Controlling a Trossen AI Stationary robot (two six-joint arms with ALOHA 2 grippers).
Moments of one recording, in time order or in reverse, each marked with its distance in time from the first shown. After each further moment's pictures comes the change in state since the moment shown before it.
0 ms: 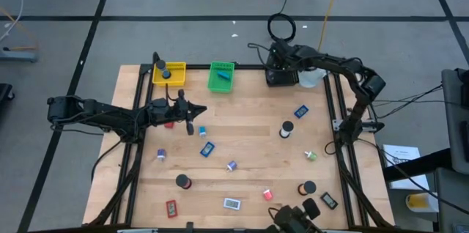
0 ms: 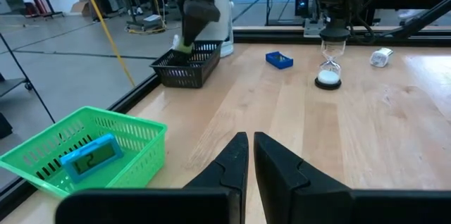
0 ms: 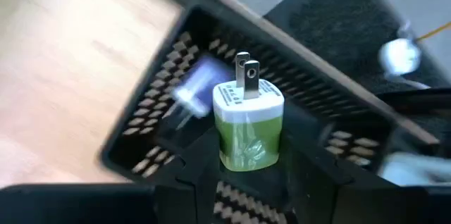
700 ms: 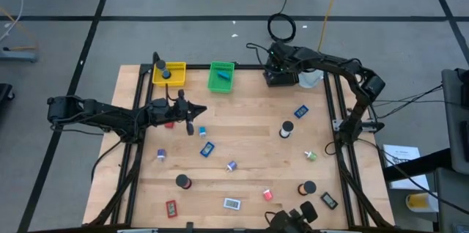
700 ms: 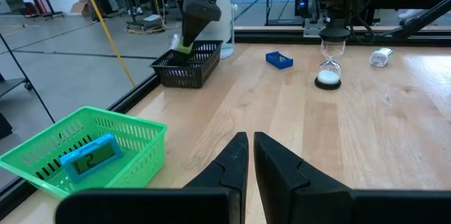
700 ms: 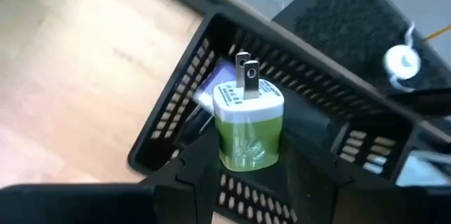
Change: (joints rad) left arm 0.000 0.000 0.000 0.000 0.000 0.000; right arm 0.042 -0.003 0.002 0.015 0.032 0.053
